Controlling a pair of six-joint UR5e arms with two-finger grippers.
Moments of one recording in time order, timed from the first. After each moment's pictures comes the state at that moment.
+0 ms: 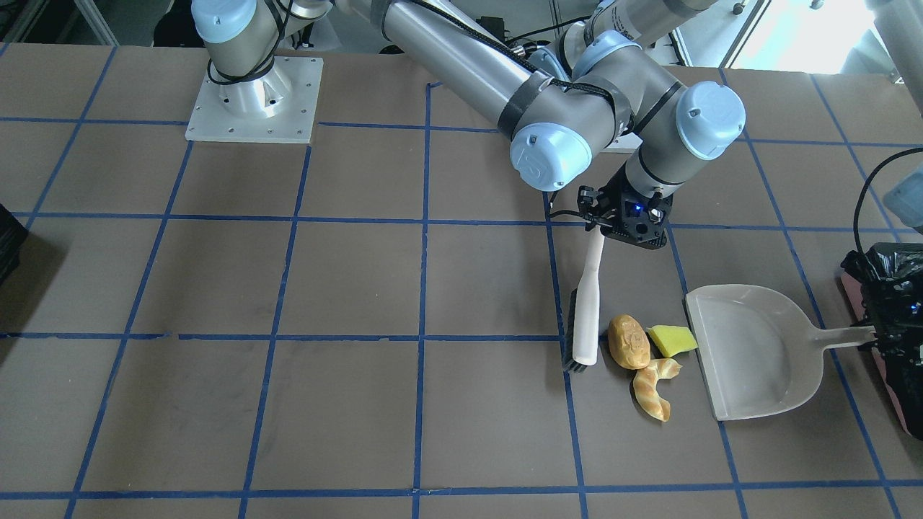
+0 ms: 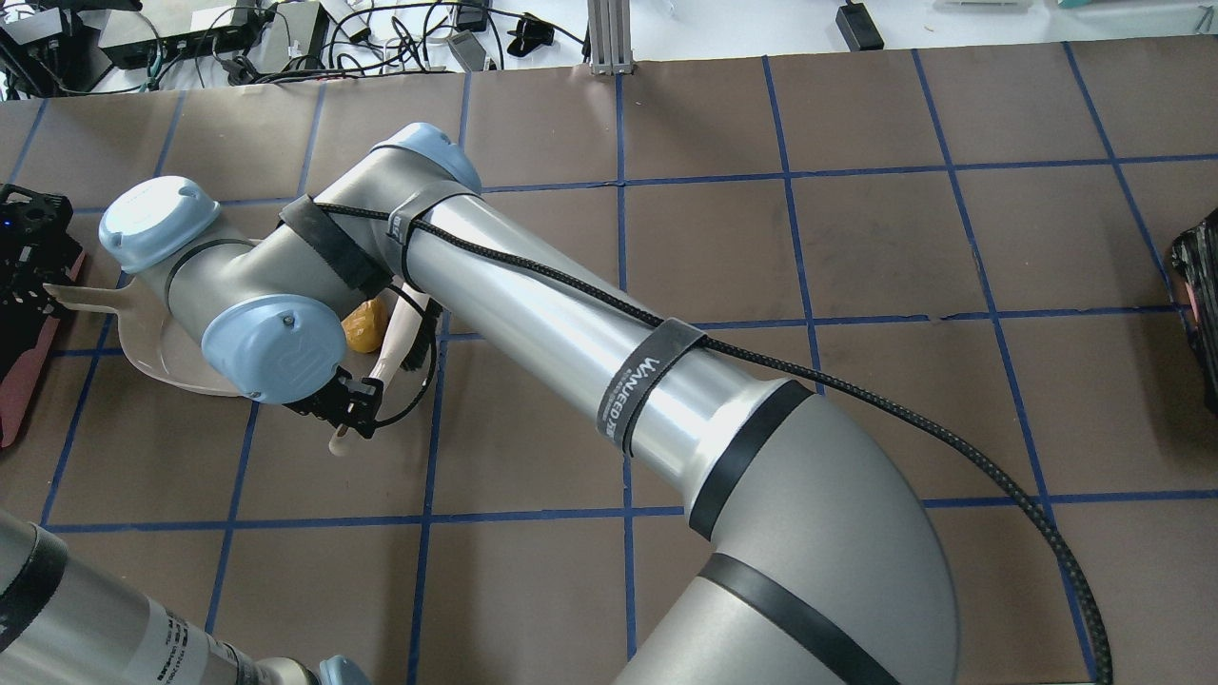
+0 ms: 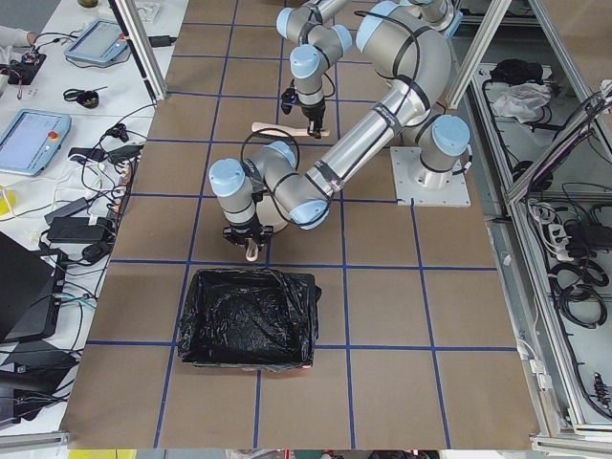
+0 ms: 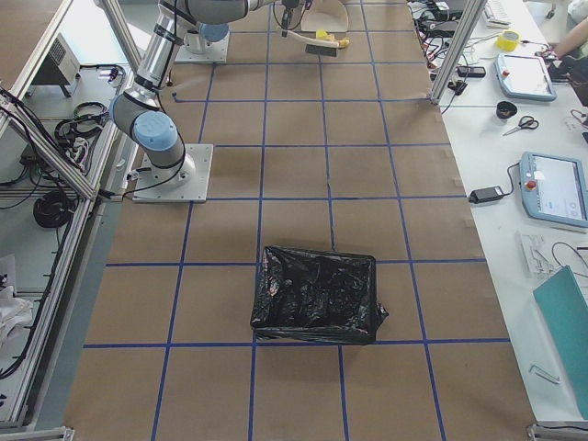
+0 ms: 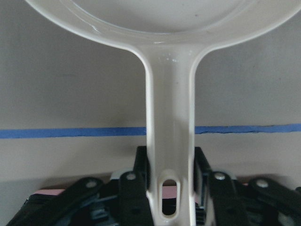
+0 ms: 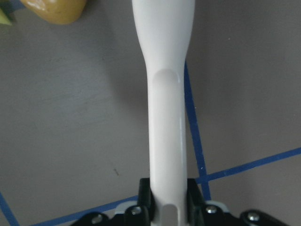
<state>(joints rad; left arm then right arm) -0.91 -2.11 -1.51 -1.10 1.70 2.22 2.41 -0.71 0.84 -1.53 -1.49 1.09</state>
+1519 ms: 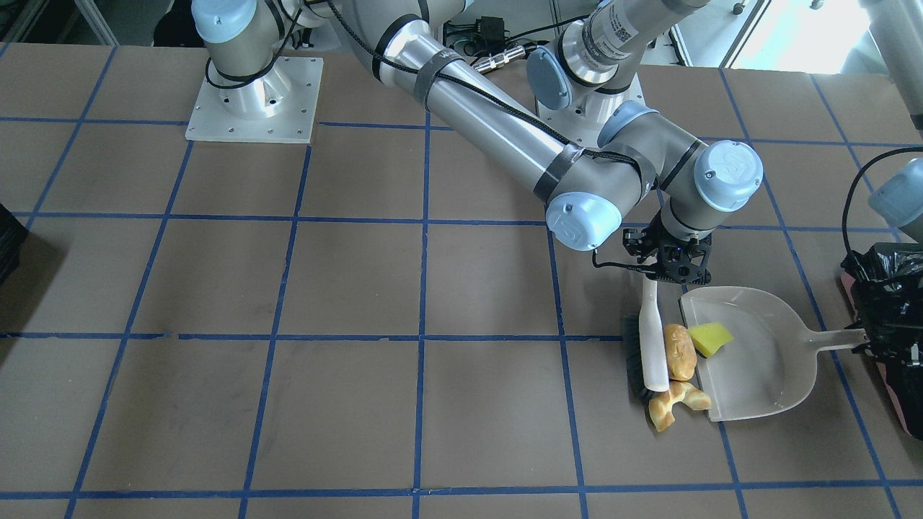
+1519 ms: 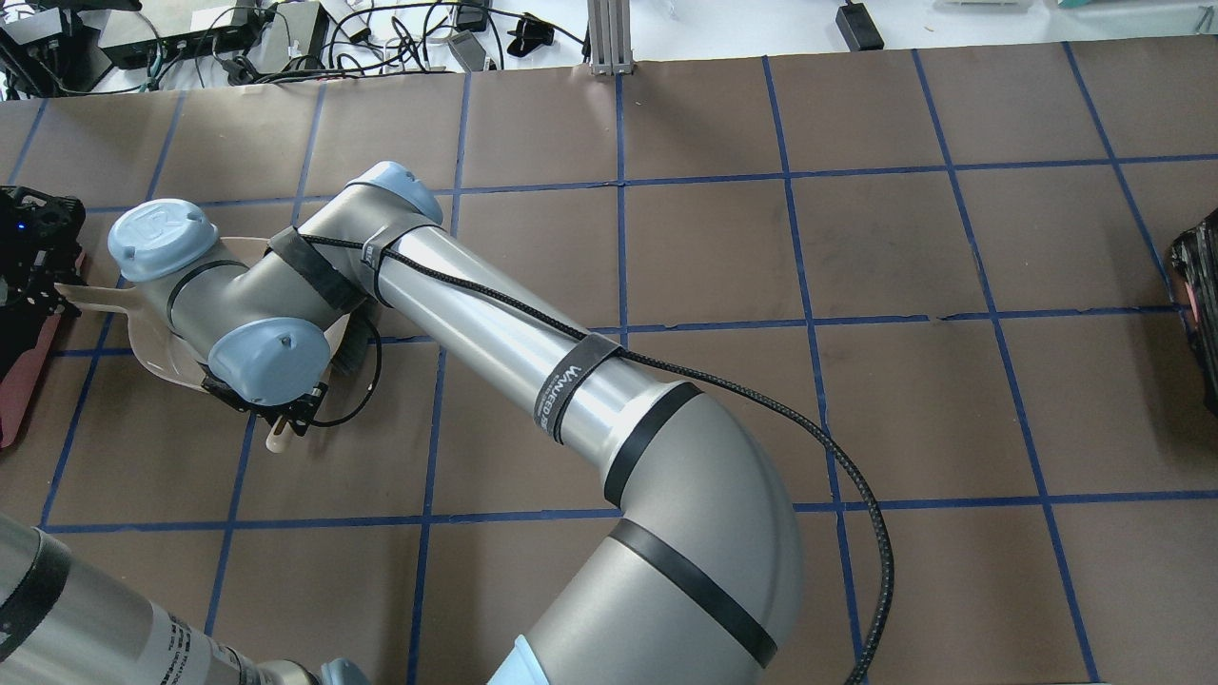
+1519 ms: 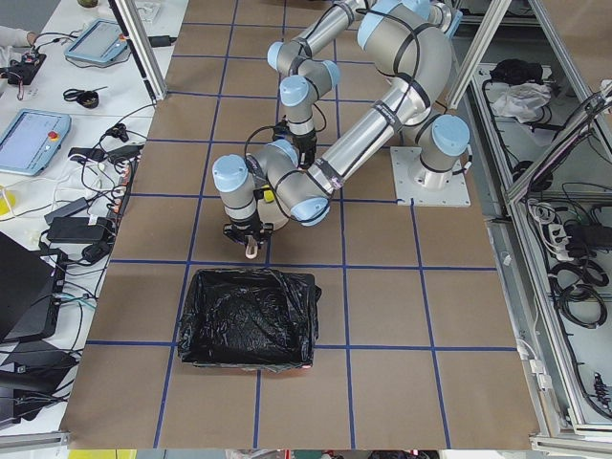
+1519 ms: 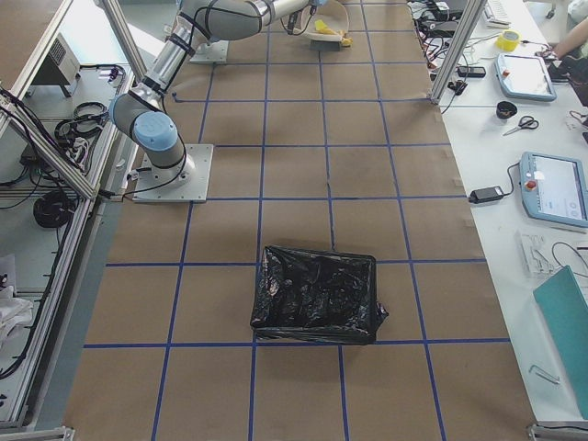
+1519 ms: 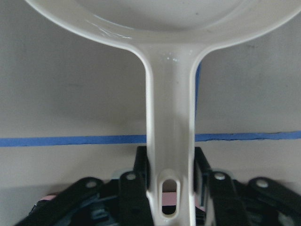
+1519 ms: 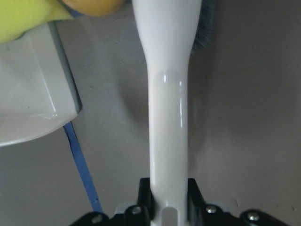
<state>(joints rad) -0.92 -2.10 -1.53 -1.07 1.70 2.22 2.42 -0.47 0.58 -1.65 -1.36 0.96</state>
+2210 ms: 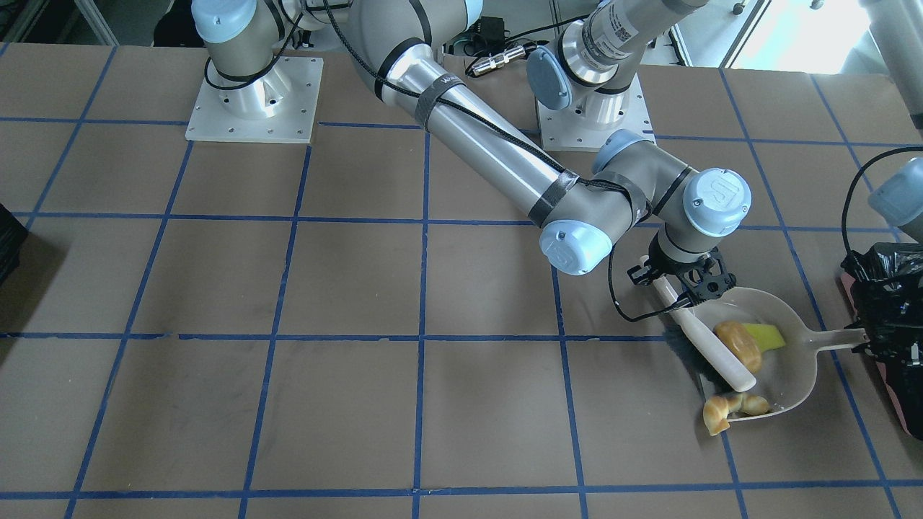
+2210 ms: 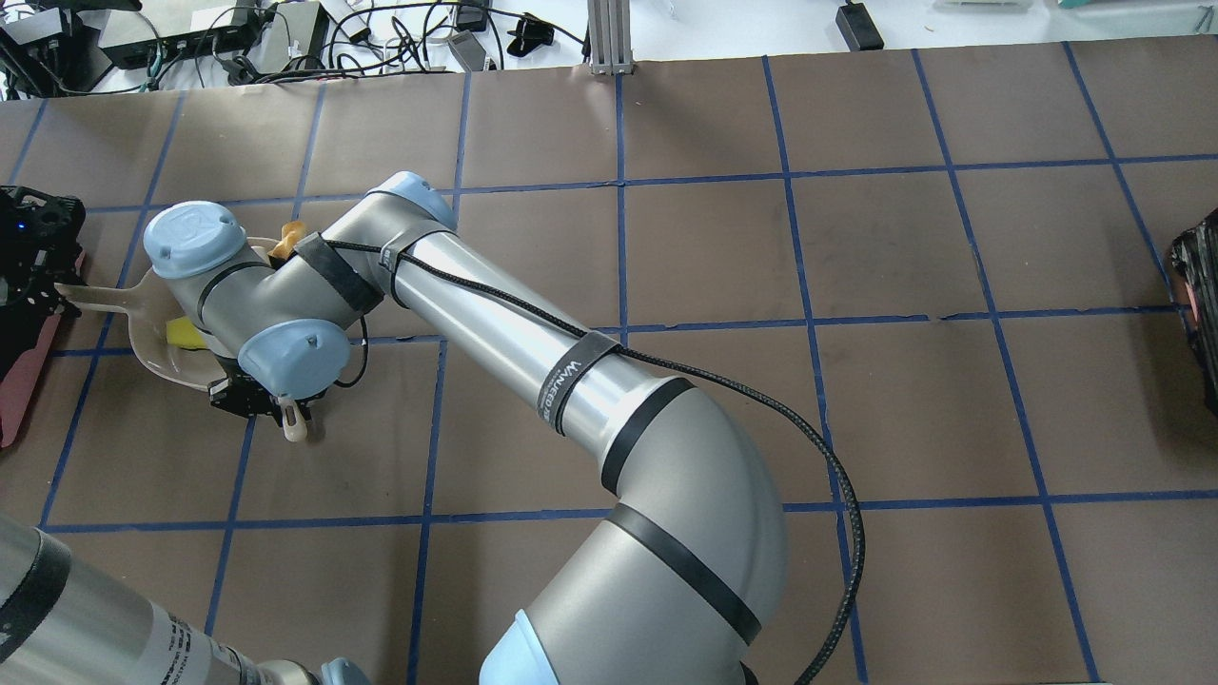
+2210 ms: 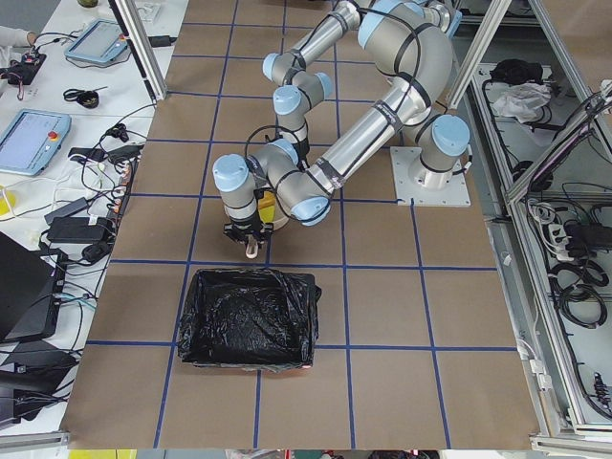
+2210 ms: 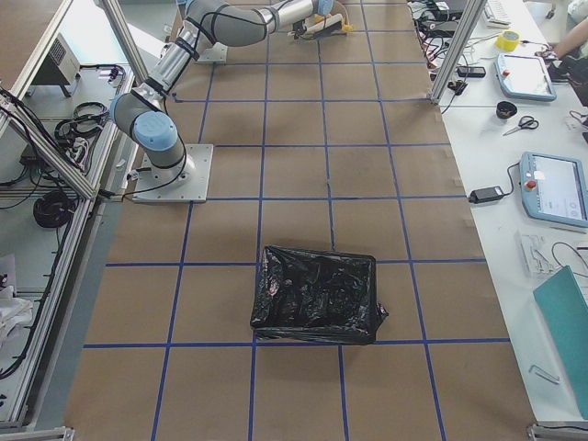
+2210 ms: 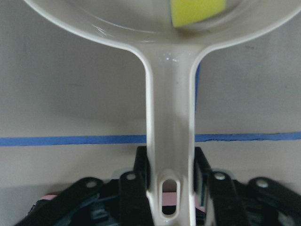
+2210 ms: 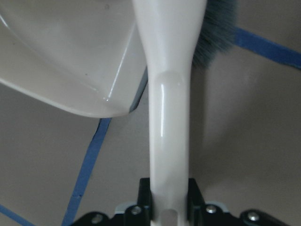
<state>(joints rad) -0.92 -2.09 -1.54 -1.07 1.70 2.21 2.41 -0.43 0.57 -1.73 -1.33 0.39</state>
